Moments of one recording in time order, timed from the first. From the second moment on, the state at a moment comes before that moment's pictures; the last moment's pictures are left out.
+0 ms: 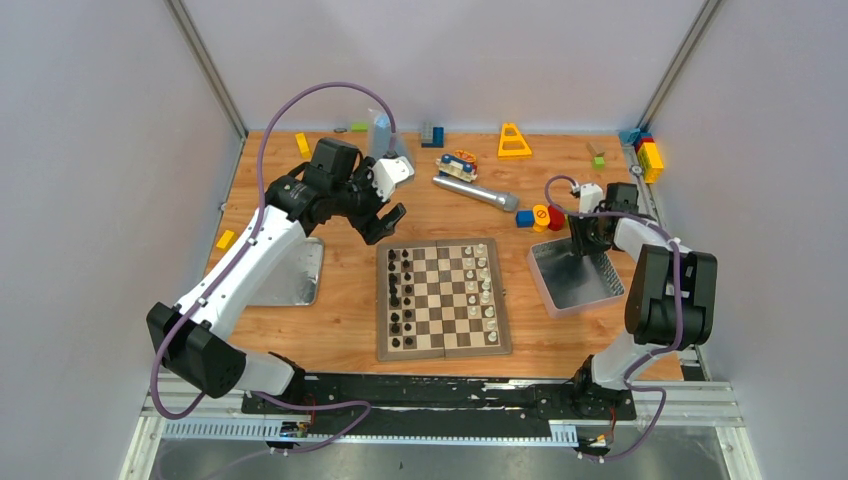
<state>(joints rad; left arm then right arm) -0.48 1.38 1.42 -0.82 0.30 0.49 -0.18 1.65 0.98 -0.38 -0.24 -0.42</state>
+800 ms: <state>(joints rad) -0.48 1.38 1.42 -0.82 0.31 0.49 -0.18 1.65 0.93 -0.24 -0.24 -0.47</state>
